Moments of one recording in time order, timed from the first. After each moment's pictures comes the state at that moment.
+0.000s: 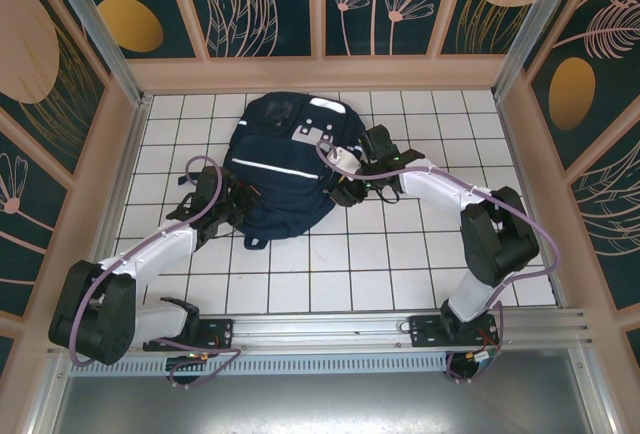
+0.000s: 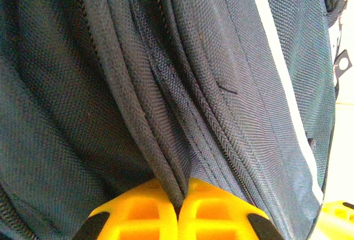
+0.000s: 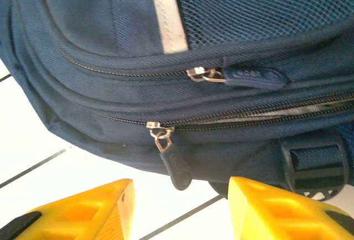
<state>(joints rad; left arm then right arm) -0.35 1.25 0.59 -0.05 0.15 -1.15 0.54 1.68 1.14 -0.46 -0.43 -0.45</state>
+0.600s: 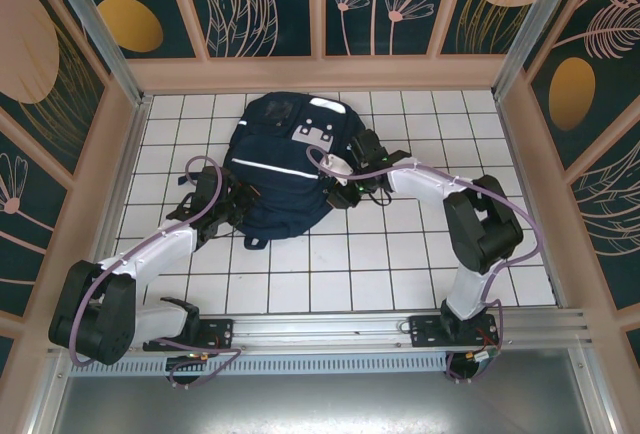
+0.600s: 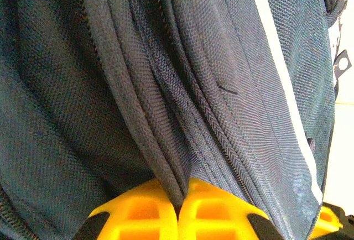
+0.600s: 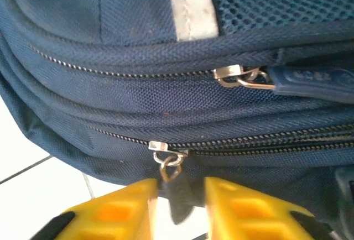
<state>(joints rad) -0.35 1.25 0.59 -0.05 0.15 -1.15 0.56 1.79 1.17 -0.45 -0.43 -0.45</state>
